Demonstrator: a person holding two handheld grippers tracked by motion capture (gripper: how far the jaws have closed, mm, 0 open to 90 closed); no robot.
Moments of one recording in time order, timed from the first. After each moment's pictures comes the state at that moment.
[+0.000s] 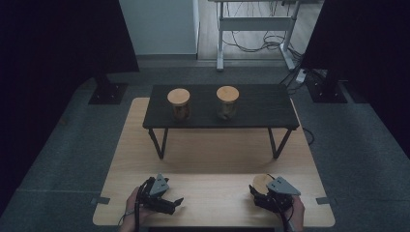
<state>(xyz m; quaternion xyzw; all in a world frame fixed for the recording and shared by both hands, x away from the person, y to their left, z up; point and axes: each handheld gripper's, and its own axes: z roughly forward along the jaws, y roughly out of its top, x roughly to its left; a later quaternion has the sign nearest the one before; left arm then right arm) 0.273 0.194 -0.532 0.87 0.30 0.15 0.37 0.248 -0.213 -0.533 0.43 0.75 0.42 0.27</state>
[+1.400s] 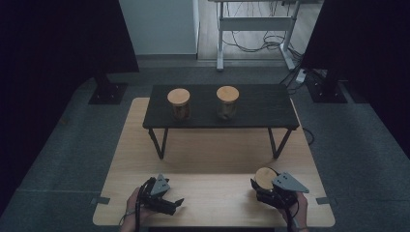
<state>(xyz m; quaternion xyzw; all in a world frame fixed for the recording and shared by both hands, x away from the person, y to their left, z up) 0.273 0.193 -0.533 0.87 0.30 0.15 0.36 0.249 -0.218 -0.502 0.42 0.73 0.46 0.28</state>
